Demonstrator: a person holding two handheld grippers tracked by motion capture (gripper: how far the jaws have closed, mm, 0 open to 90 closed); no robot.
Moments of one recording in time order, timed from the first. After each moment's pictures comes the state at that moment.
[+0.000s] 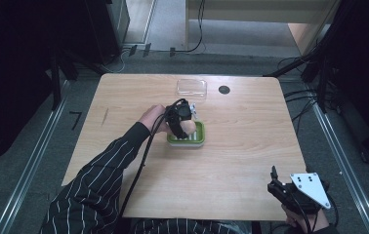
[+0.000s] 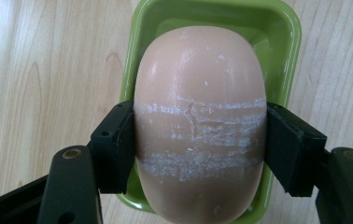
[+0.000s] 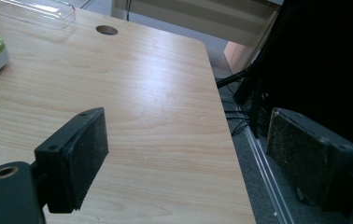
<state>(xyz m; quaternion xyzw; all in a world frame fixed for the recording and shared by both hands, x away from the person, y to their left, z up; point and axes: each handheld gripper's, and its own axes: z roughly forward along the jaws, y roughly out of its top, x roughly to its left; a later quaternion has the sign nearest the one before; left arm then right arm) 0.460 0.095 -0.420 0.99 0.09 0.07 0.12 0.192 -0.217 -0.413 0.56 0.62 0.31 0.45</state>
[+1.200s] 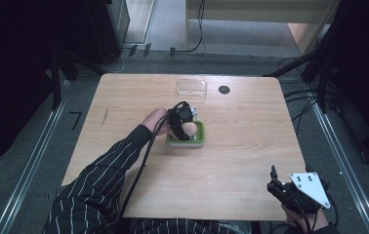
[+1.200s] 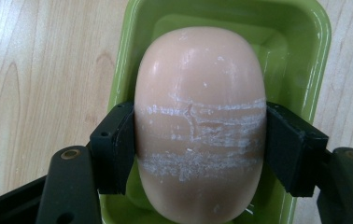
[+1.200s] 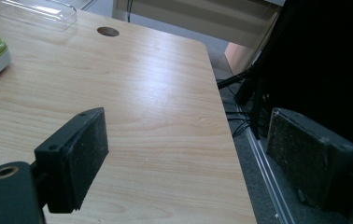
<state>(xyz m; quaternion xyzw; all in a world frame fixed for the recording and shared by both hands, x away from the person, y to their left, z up) 0.466 0.093 -0.440 0.99 0.10 0.06 0.13 0.192 -0.216 -0.412 0.56 0.62 0.32 0.45</state>
